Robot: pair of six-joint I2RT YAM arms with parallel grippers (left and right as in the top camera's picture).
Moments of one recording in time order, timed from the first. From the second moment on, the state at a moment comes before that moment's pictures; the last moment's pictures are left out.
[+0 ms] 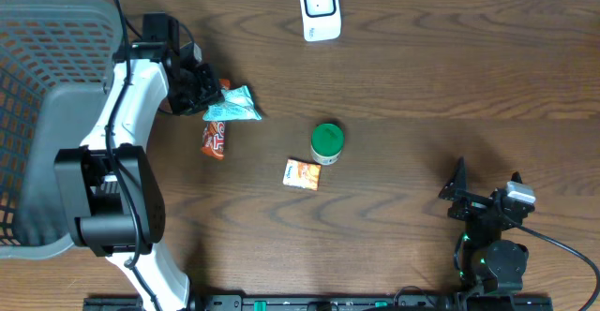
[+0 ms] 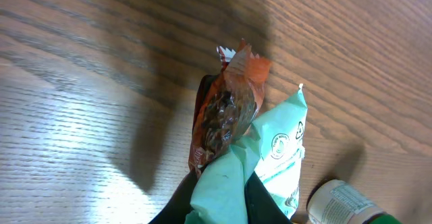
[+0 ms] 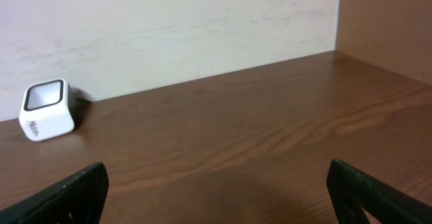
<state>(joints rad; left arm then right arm) 0.03 1.94 1.51 -0.90 0.36 -0.35 0.02 0.01 0.01 -0.04 0.26 0.16</state>
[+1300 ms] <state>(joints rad) -0.17 1.97 1.44 -0.78 0.35 -0.48 0.02 0.01 0.01 -0.04 0.26 0.16</state>
